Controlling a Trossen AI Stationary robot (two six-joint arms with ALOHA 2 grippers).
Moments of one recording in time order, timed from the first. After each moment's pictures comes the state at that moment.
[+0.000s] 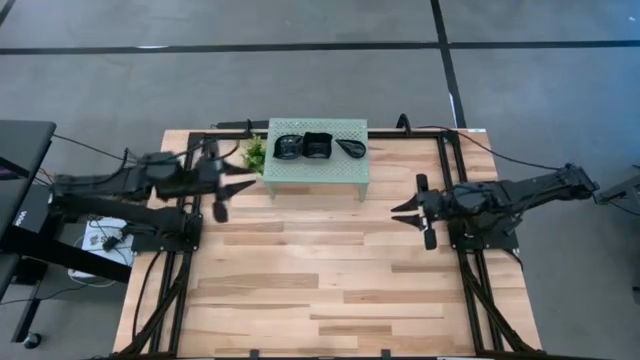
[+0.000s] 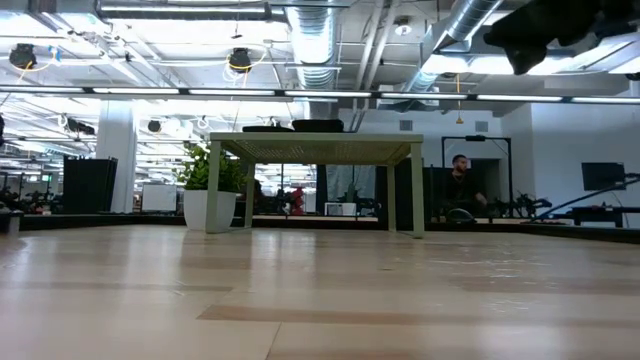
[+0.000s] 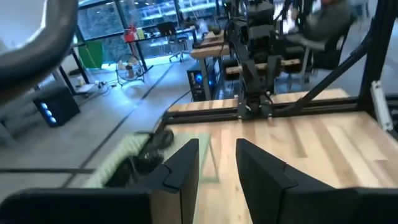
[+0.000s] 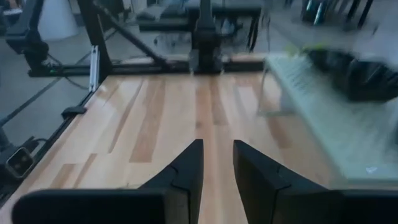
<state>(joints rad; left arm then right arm) -0.05 0.70 0.86 -0.27 -0.24 0.22 0.24 0.53 0.49 -0.21 0.24 0.08</state>
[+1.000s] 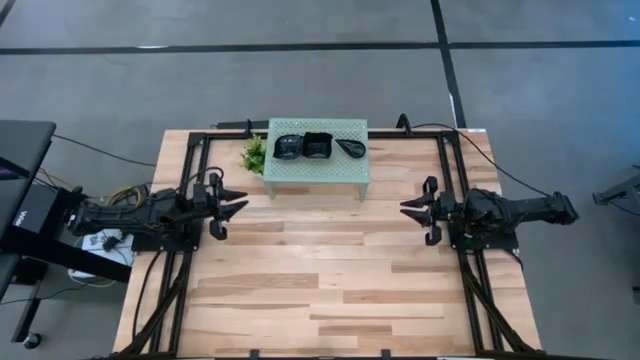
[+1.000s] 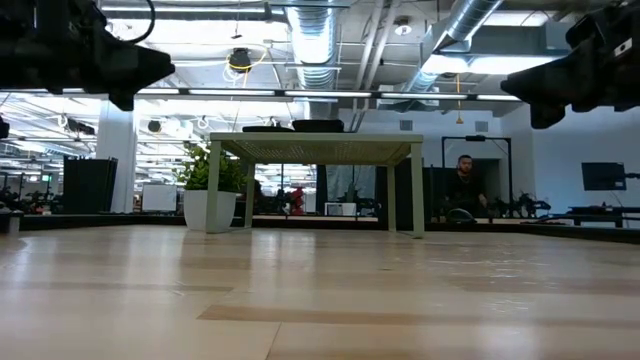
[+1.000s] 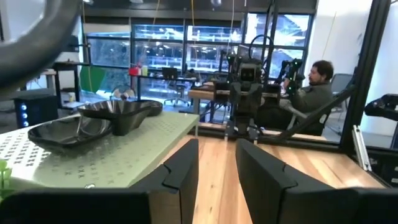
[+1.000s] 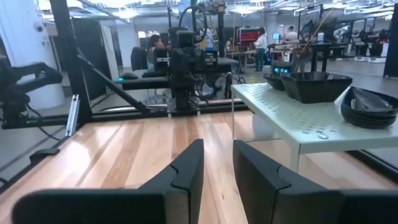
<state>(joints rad) -0.03 0.05 0.01 0.20 -0.21 0.00 0.10 0.01 0.01 0.05 0.21 0.03</state>
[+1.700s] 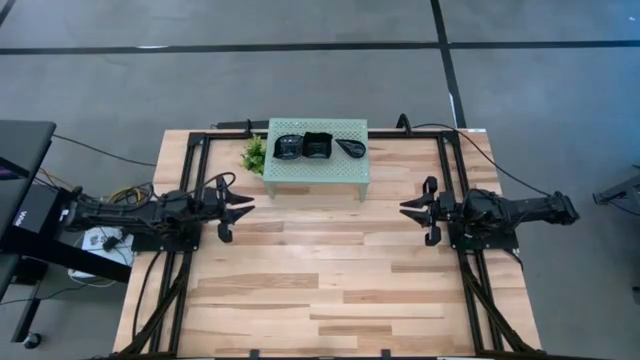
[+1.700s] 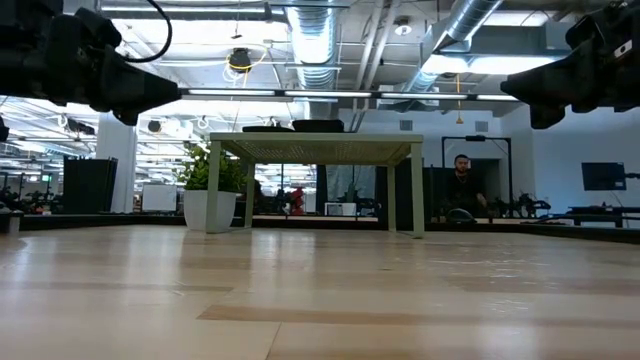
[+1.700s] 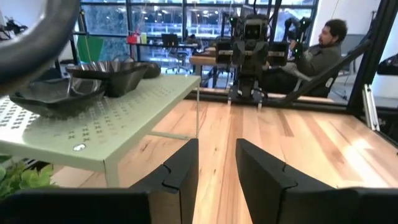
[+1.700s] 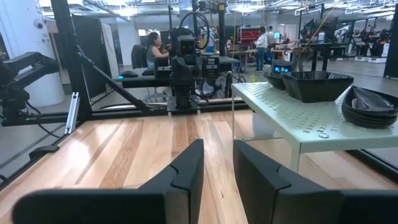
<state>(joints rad) -0.03 0.20 0.01 0.20 -0.21 0.00 0.10 0.01 0.01 0.04 0.21 0.03</state>
